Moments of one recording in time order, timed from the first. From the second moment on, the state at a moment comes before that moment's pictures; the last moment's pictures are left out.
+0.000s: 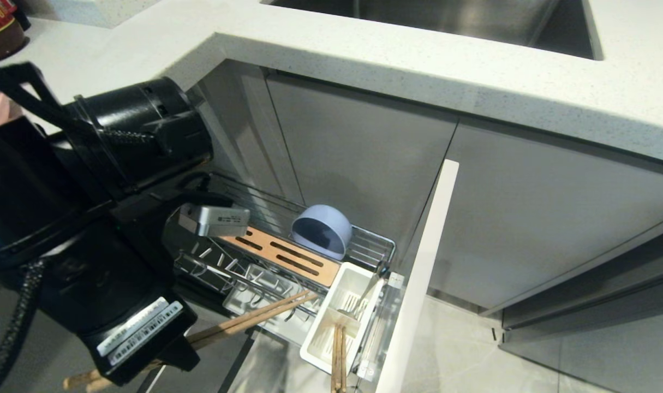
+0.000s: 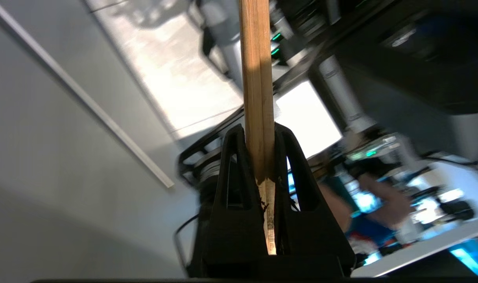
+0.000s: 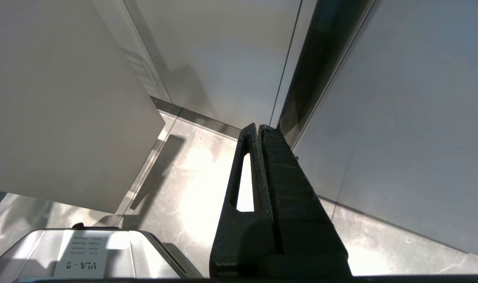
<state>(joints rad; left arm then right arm) -0.79 1.64 -1.77 1.52 0.01 -0.11 0.00 0.00 0.00 0.00 0.00 -0.01</state>
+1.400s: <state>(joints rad) -0.89 1.82 -1.66 1.46 0.04 -0.10 0.00 0.00 0.00 0.00 0.00 -0.01</state>
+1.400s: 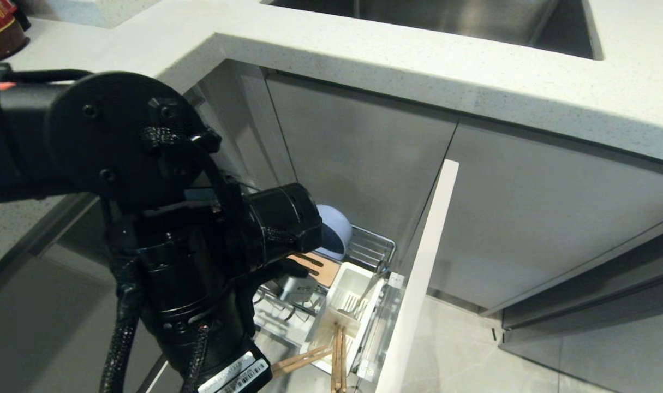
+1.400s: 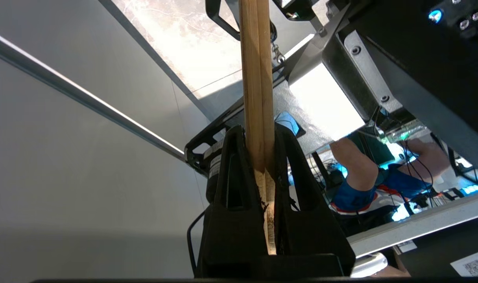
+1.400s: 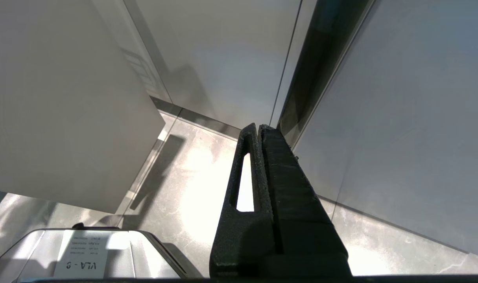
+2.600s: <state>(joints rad) -0.82 2.02 -1.74 1.35 -0.02 -0.09 0.00 0.00 0.00 0.00 0.00 -0.01</state>
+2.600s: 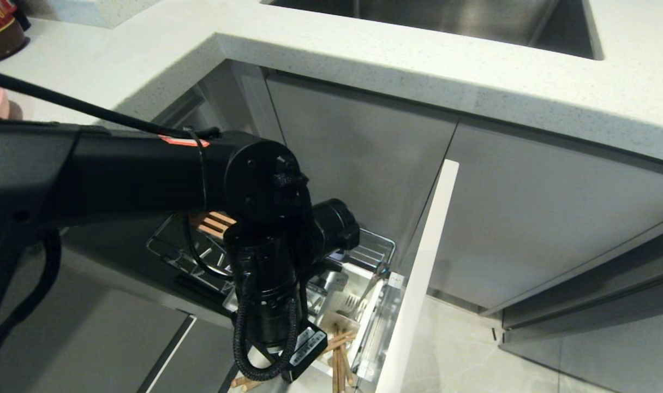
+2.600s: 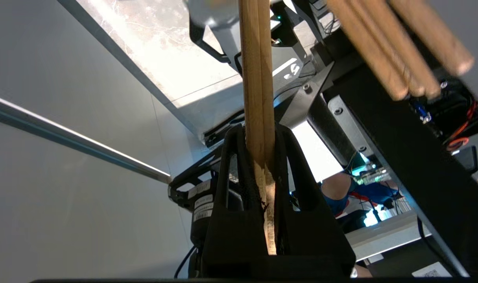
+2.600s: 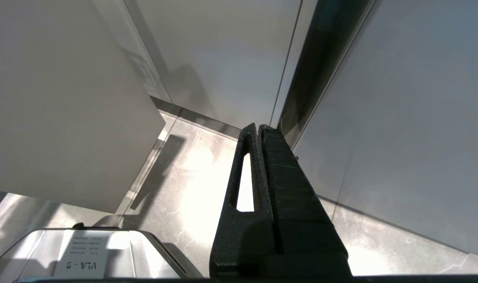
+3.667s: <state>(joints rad) -0.80 2.10 -1.79 1.34 -0.05 -0.09 0.00 0.00 0.00 0.00 0.00 -0.01</state>
